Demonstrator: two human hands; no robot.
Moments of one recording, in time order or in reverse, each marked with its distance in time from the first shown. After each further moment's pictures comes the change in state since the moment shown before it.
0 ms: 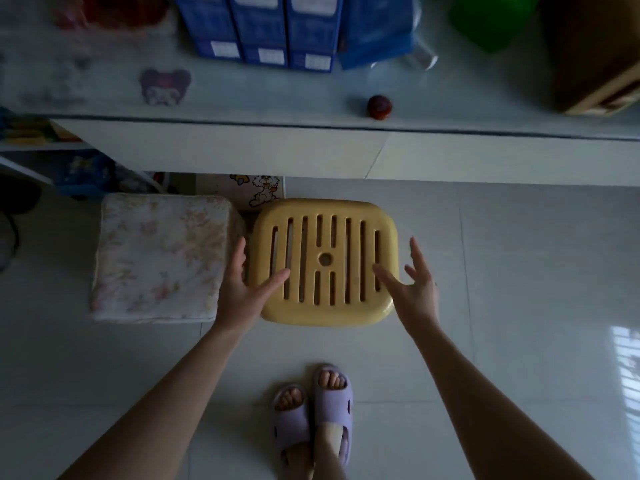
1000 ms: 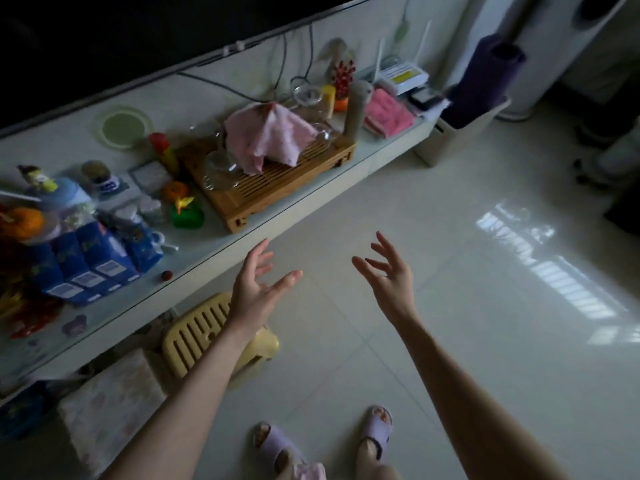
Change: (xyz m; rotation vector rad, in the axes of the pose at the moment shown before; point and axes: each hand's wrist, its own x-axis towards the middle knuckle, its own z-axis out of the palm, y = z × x) left_hand -0.345 0.363 0.103 0.116 -0.635 0.516; right_hand -0.294 -0.125 -0.397 0.504 0.568 -0.054
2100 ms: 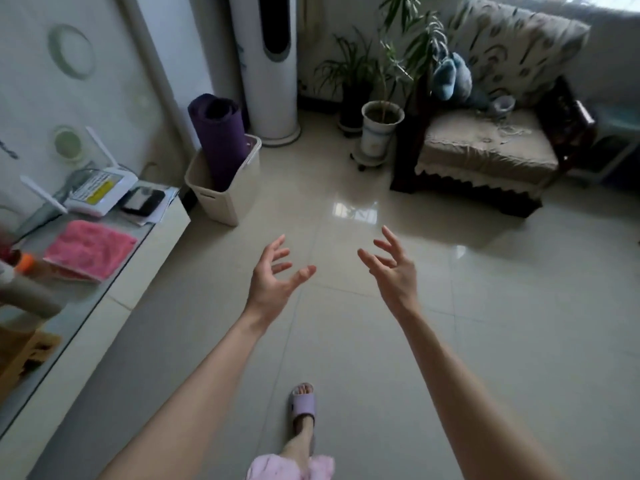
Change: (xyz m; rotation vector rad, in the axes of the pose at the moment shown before) left_hand 0.147 0.198 0.628 0.024 -0.627 0.190; right_hand 0.198 0.041 -0.559 0.109 0.714 0.043
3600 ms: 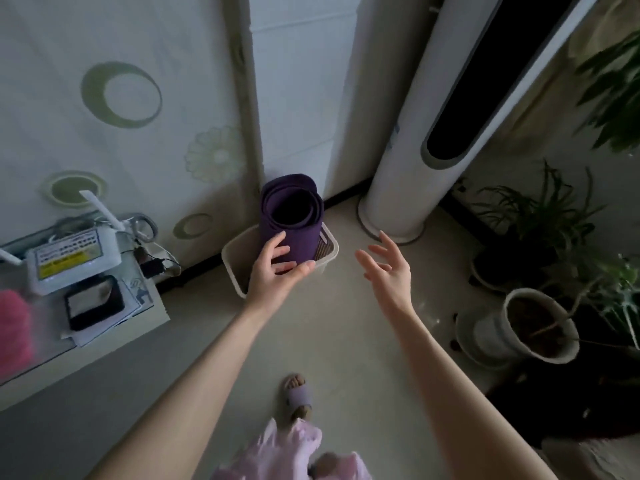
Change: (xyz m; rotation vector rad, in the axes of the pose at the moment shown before) left_hand 0.734 0.066 -0.018 -0.213 0.712 -0.131; right_hand 0.778 -0.108 0.349 -0.063 -0.661 -0.035
